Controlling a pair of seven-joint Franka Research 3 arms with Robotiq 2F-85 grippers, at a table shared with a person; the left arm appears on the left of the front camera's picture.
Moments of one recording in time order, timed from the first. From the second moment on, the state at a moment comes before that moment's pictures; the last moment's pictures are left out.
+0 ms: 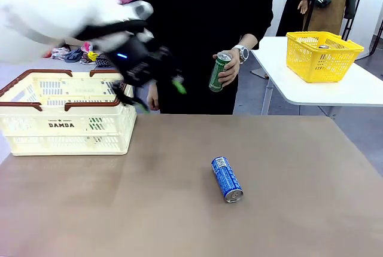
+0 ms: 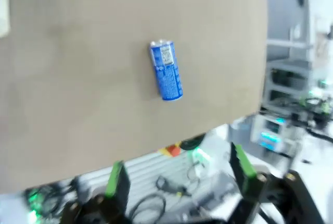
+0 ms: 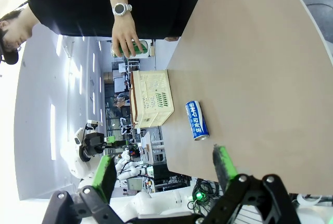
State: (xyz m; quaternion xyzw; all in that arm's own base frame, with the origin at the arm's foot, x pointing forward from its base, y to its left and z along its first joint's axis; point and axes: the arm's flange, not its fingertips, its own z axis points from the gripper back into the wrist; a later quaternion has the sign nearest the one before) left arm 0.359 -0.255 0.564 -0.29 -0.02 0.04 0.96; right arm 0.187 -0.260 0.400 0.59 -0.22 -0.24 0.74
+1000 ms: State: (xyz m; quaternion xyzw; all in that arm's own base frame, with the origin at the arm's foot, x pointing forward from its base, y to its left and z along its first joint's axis) left arm 0.290 0.021 0.569 -0.43 0.00 -0.03 0.90; right arm 0.186 -0.260 0.399 0.59 -0.22 -0.24 0.74
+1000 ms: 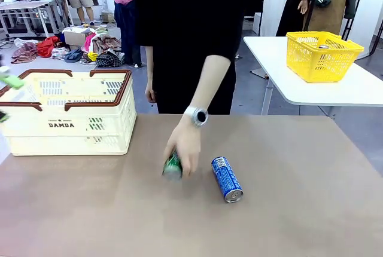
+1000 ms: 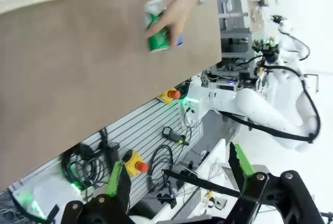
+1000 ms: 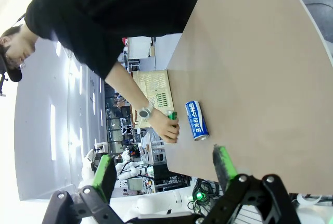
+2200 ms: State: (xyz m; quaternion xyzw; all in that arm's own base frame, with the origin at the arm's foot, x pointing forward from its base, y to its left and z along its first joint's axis) left arm 0.262 0.057 0.573 -0.43 -0.01 -0.01 0.90; right arm 0.187 -0.260 0.399 0.59 -0.22 -0.24 0.74
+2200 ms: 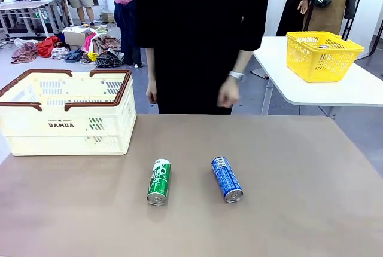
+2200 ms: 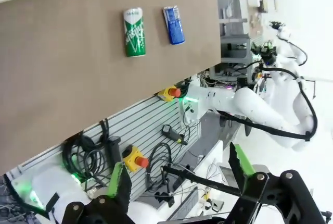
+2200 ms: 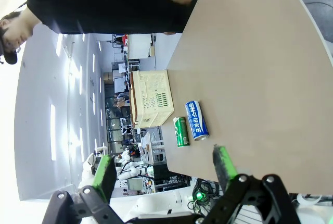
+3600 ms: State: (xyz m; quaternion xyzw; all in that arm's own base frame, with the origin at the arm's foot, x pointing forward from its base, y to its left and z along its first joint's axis) left arm 0.343 -0.497 0.448 -0.15 -0.04 0.06 0.99; right arm 0.186 -0.260 0.399 0.59 -0.22 -0.24 0.74
